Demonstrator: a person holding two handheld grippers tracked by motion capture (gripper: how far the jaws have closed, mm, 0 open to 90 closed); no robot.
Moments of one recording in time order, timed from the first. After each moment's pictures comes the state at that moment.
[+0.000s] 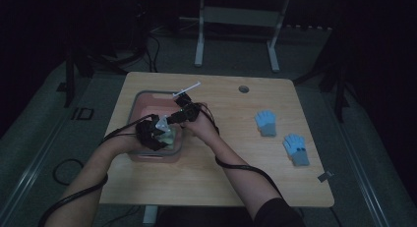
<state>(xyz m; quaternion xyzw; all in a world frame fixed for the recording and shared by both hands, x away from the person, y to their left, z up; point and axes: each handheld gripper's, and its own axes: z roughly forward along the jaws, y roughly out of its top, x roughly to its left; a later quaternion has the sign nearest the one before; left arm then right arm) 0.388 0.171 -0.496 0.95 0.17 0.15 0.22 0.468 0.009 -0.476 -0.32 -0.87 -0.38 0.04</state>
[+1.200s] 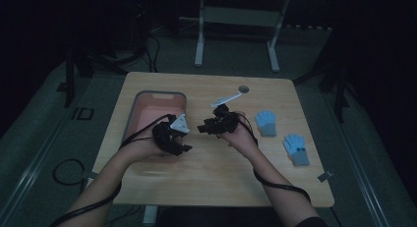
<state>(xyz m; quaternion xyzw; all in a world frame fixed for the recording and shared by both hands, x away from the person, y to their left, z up) 0.352 0.103 -0.453 0.93 0.16 0.11 0.31 0.425 -0.105 -0.461 -0.30 -0.87 -0.39 -0.02</state>
